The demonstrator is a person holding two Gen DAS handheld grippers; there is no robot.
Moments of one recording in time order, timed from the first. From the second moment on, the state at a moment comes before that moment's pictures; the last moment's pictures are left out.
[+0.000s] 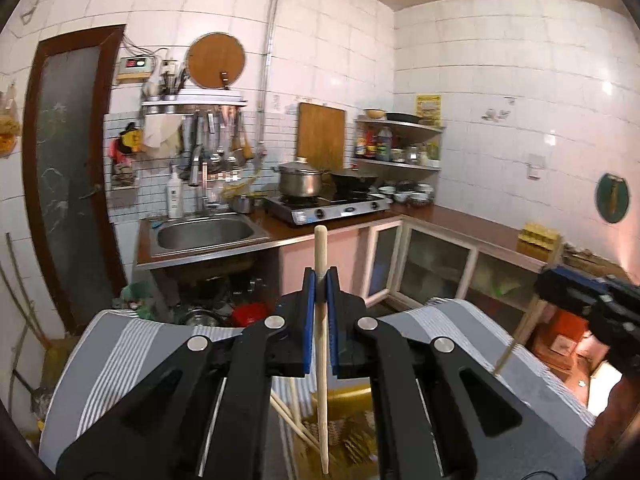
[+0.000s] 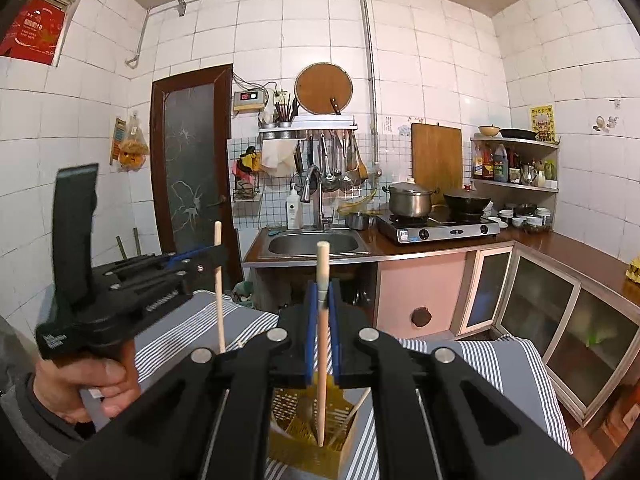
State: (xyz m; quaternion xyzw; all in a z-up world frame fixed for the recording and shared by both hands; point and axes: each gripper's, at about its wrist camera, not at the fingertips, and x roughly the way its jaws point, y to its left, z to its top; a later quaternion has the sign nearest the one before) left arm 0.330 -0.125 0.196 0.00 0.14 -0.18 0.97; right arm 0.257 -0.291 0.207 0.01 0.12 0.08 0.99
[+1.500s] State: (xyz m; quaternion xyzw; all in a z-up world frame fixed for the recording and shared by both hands) left arm 0.140 0.006 -0.005 -0.03 0.26 -0.06 0.96; right arm 0.102 -0.333 -0.011 0.09 0.29 -0.05 0.95
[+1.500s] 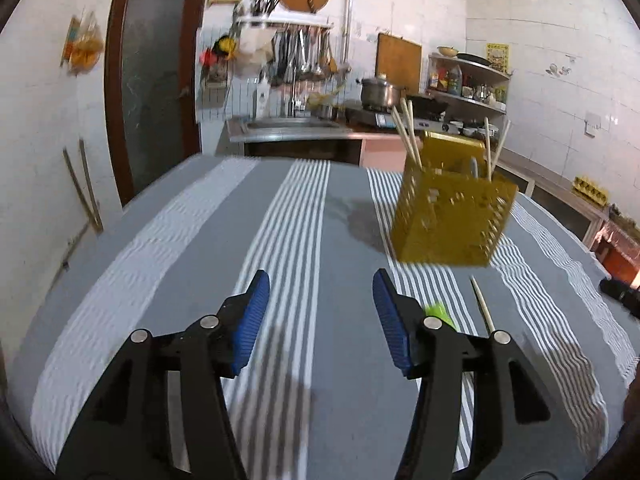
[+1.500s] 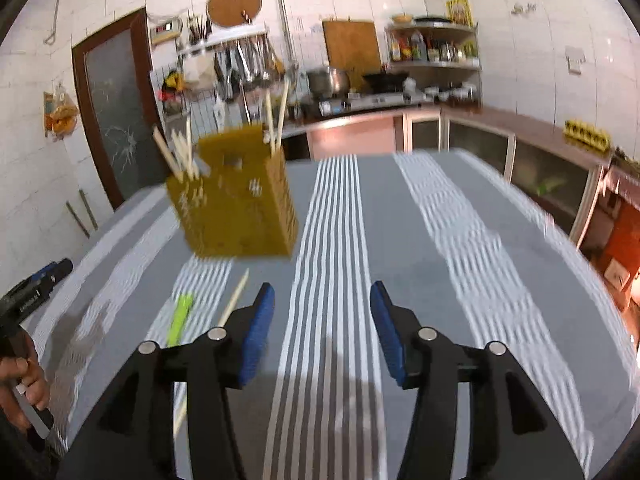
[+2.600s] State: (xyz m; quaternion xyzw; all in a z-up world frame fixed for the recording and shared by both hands) left arm 0.160 -0.009 -0.033 -0.01 0.34 -0.08 0.94; right arm 0.124 -0.263 -0.041 0.05 0.36 -0.01 0.93
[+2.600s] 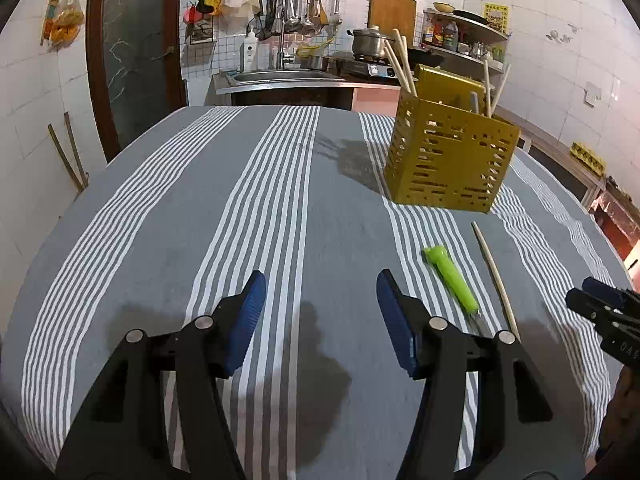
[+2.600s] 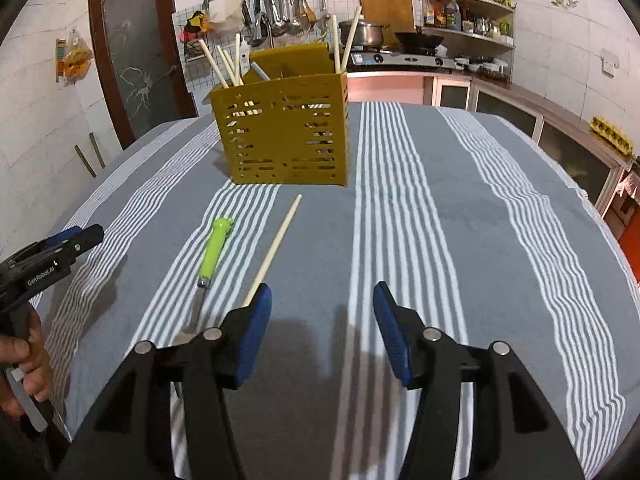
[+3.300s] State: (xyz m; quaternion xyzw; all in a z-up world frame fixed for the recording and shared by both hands) left arm 0.214 -0.038 -0.050 0.00 0.37 -0.12 0.92; right arm 0.203 -0.231 -0.065 0.03 0.41 -0.01 0.91
